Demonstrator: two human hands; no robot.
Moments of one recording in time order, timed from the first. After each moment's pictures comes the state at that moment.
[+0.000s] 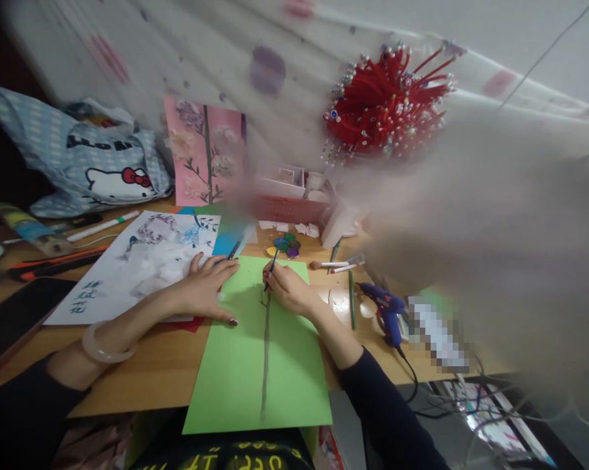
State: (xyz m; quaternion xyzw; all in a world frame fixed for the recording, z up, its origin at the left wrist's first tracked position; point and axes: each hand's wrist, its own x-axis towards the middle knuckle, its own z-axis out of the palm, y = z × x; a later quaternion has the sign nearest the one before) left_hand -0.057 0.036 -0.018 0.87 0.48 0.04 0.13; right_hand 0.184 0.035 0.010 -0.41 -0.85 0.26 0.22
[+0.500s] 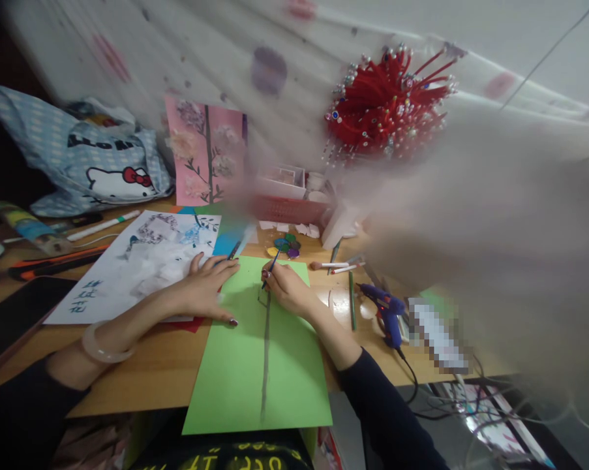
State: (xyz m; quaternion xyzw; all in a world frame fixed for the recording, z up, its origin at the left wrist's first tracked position) left_hand -0.057 0.036 -0.018 0.87 0.48 0.04 0.12; right_hand 0.177 0.033 0.013 -0.40 -0.85 0.25 0.25
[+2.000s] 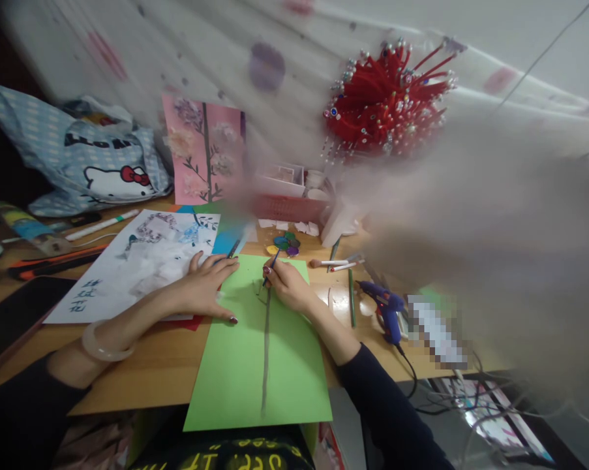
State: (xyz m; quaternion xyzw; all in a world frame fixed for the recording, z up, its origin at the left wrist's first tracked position) left_hand -0.058 0.035 -0.018 0.87 0.48 0.04 0.12; right_hand 0.179 0.039 0.003 -0.42 -0.82 0.27 0.28
